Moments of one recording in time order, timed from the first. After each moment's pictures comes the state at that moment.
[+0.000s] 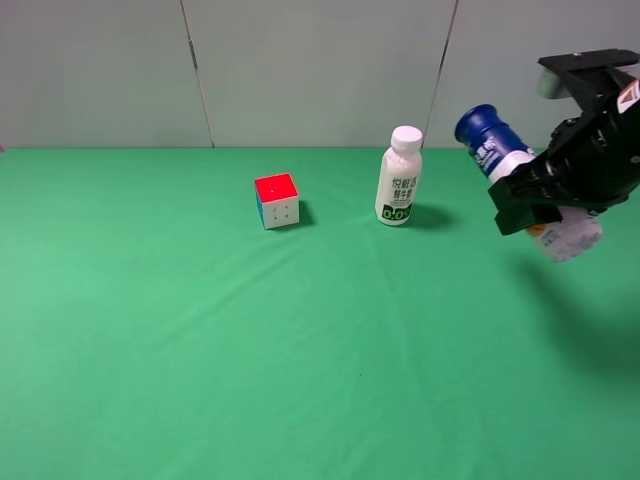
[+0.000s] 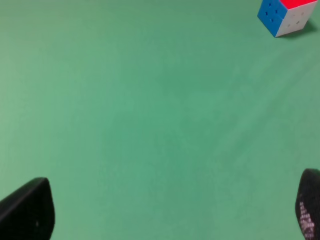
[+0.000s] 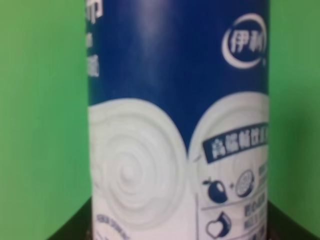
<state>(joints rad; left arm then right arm) 0.07 0.00 -0.50 -0.11 1.07 0.11 0.31 1.31 -0.91 0.02 0.83 -0.04</state>
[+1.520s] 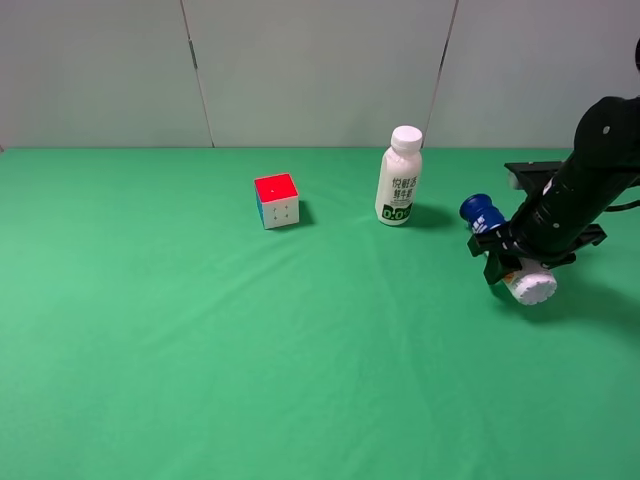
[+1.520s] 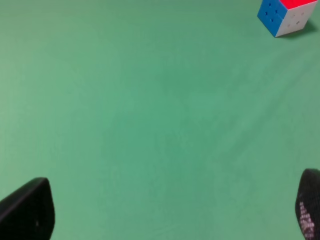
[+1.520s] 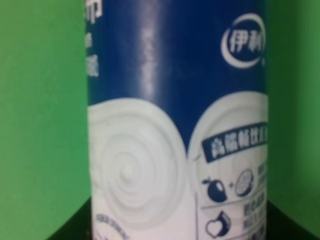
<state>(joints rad) 0.07 0.00 -0.50 -0.11 1.07 0.11 0.11 1.81 -0.91 0.08 0.56 -0.13</state>
